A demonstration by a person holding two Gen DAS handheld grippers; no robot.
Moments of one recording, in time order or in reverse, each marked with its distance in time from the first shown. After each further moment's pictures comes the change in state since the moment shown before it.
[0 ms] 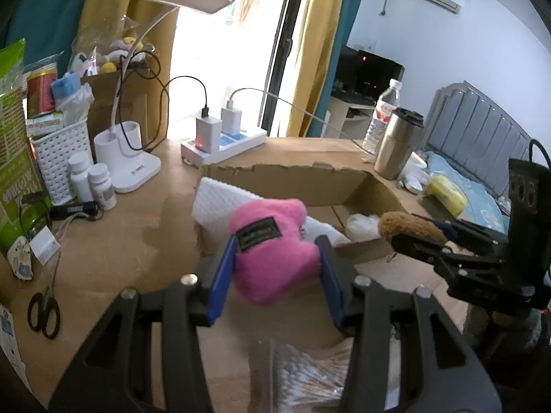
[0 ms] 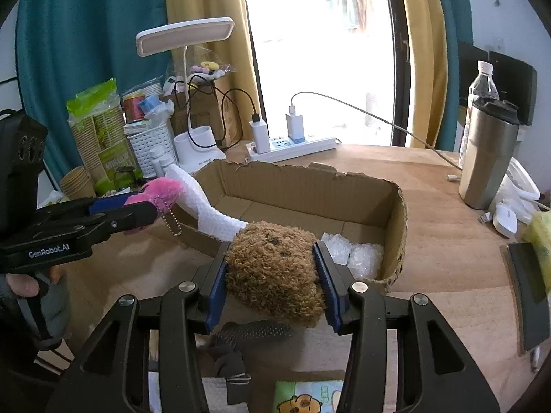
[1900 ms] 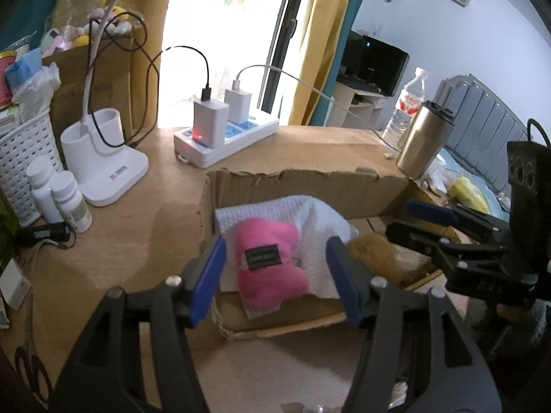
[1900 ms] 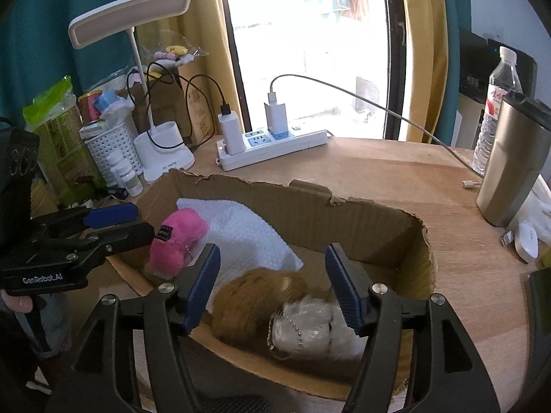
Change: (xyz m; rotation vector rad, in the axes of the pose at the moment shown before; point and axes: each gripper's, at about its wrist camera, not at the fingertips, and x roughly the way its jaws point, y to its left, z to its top) left arm 0.080 0.038 0.029 -0.008 0.073 -0.028; right arm 0.078 -0.021 0.037 0.028 0.064 -0.050
